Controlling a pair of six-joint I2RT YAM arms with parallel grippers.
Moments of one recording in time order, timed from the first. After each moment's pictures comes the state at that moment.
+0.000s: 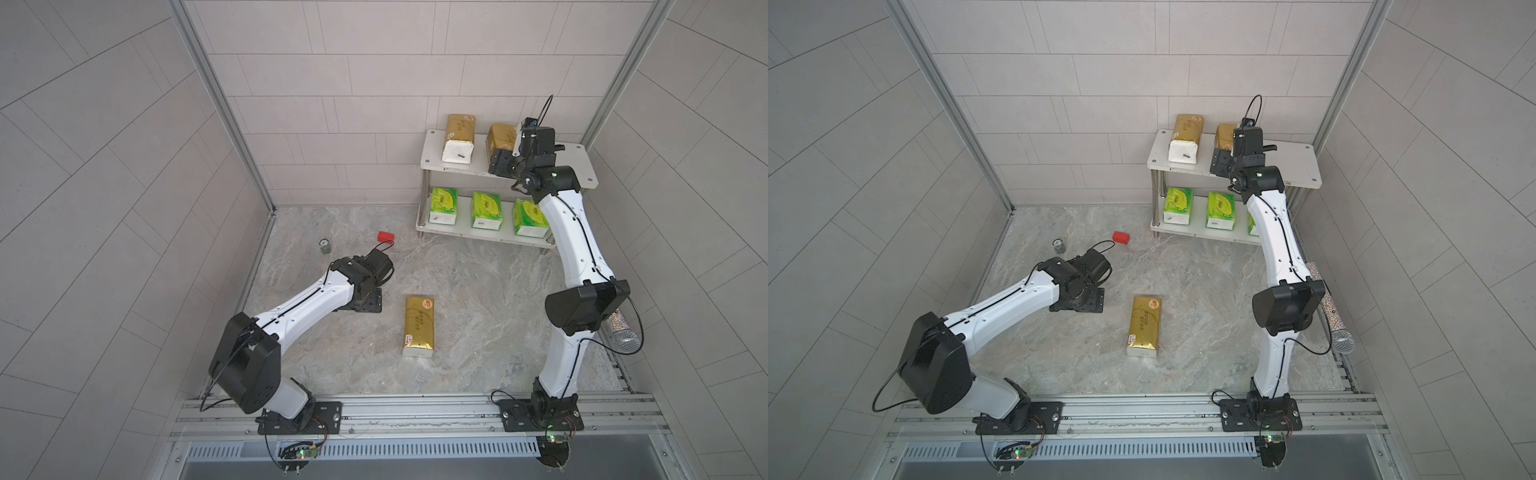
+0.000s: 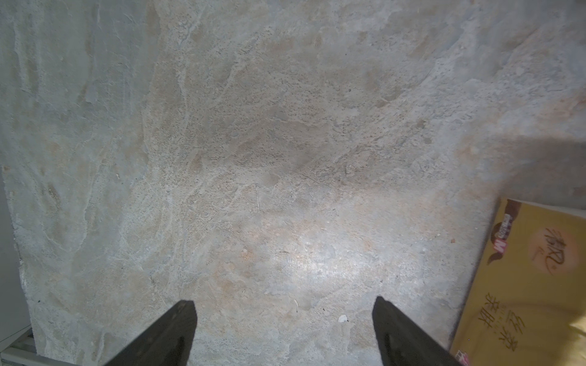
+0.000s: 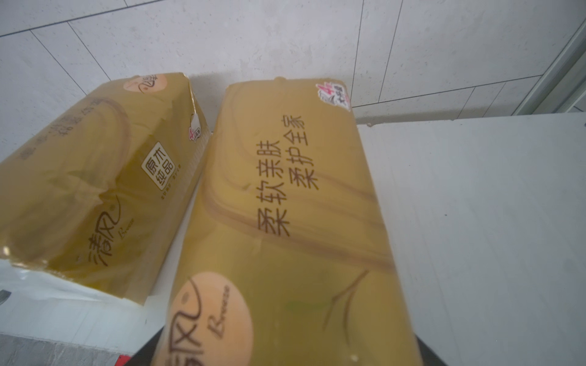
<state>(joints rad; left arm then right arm) -0.62 1.51 1.15 -1.07 -0.30 -0.63 0.08 1.97 2.34 -0.79 0.15 0.24</state>
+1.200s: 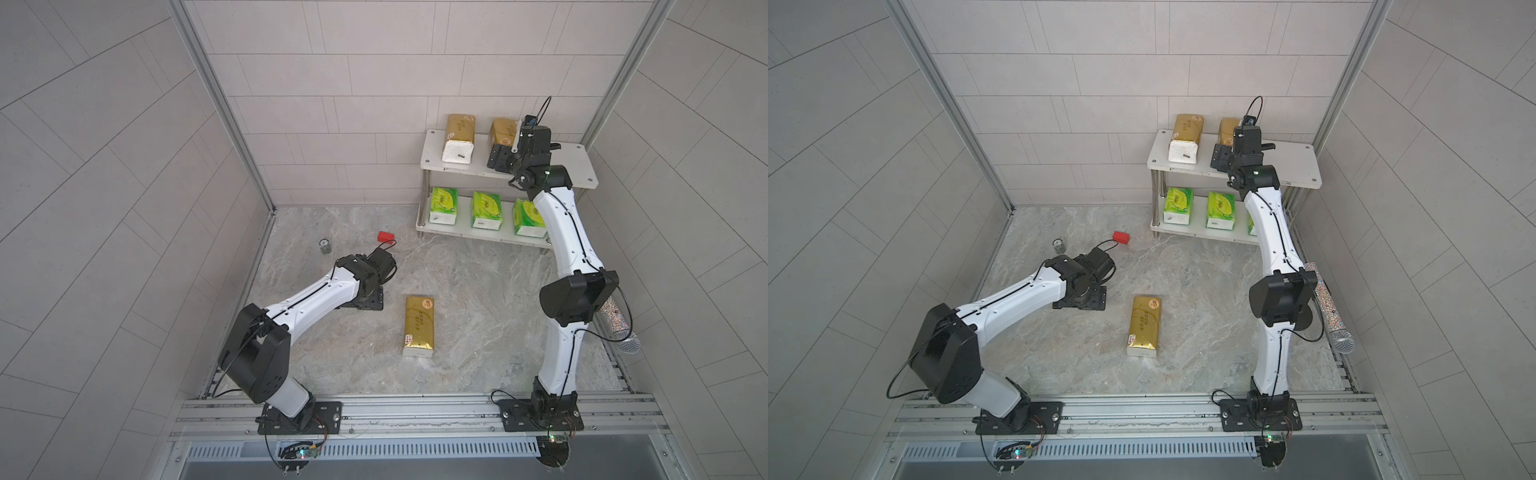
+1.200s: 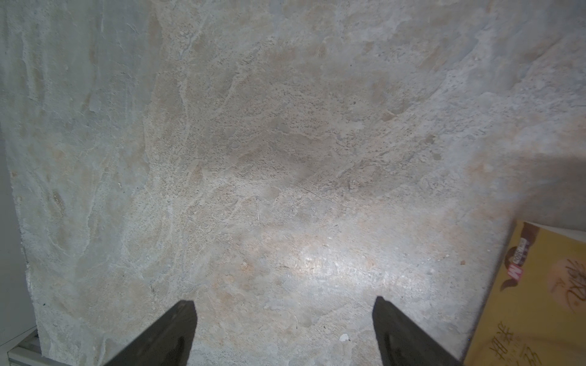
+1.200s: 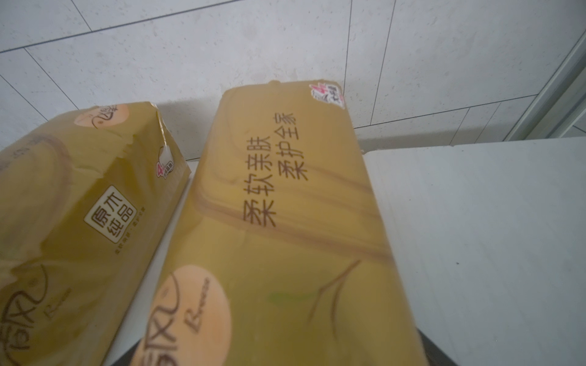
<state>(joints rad) -0.62 1.56 1.17 -1.06 -0.33 -0.64 0.06 2.06 2.40 -0.71 0.17 0.23</state>
